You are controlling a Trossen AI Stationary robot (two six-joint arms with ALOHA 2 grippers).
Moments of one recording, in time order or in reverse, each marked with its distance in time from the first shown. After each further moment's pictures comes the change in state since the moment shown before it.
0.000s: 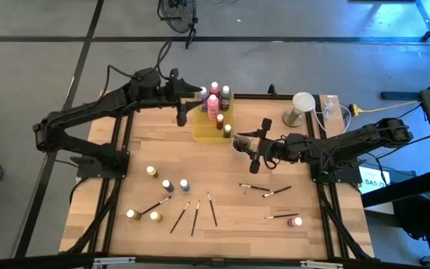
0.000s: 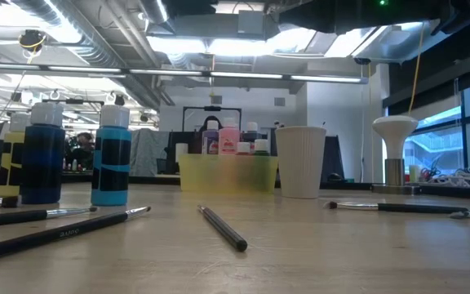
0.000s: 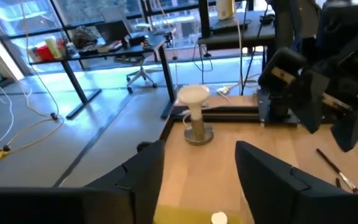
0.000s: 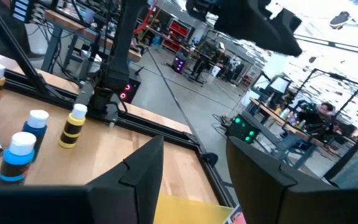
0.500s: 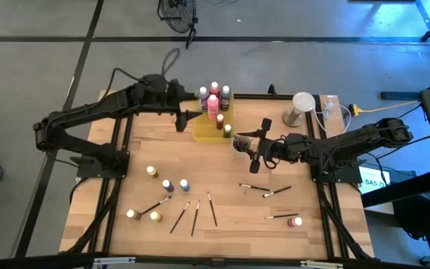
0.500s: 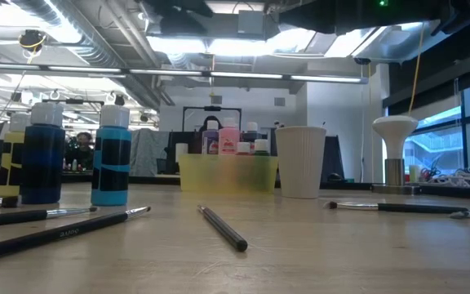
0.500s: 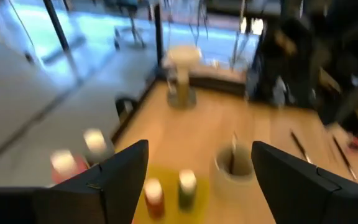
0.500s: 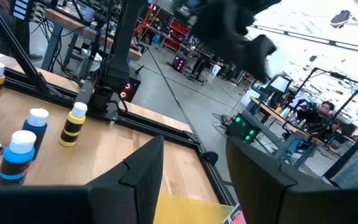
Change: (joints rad) left arm -0.030 0.000 -0.020 -0.149 -0.007 -0.197; right arm 0.000 0.000 0.000 -0.006 -0.001 0.001
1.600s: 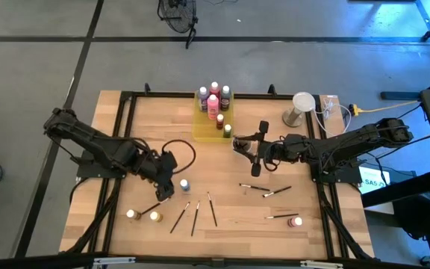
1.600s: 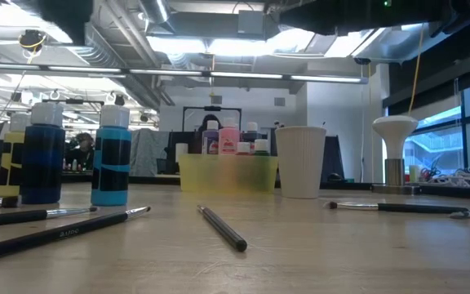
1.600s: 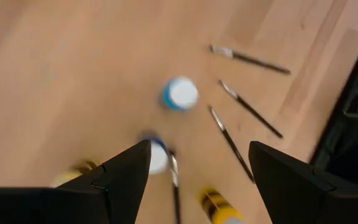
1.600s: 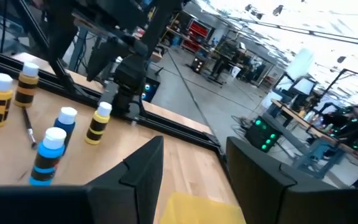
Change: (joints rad) left arm -0.771 0.119 0.040 -0.700 -0.217 -0.943; right arm 0.000 0.000 0.000 -0.036 -0.080 0.028
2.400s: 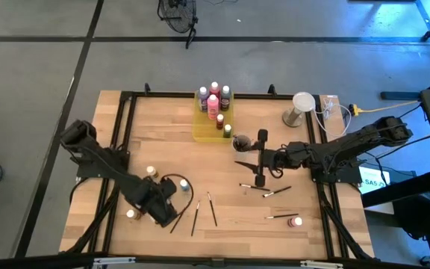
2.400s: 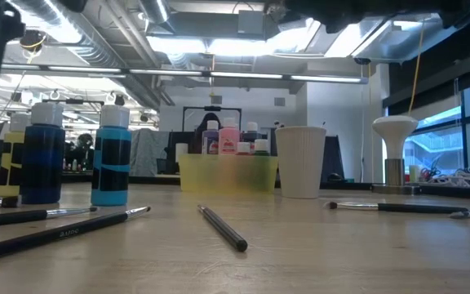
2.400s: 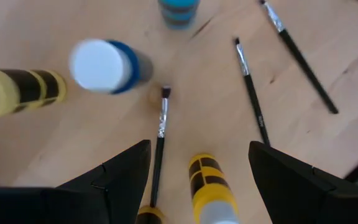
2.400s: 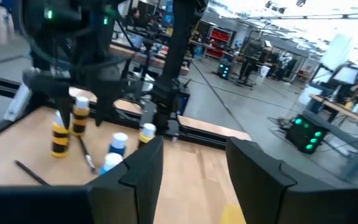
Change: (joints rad) left arm -0.249 0.289 -0.001 -0.007 -0.030 -0.432; right arm 0.108 0.000 0.001 0.008 -0.007 0.177
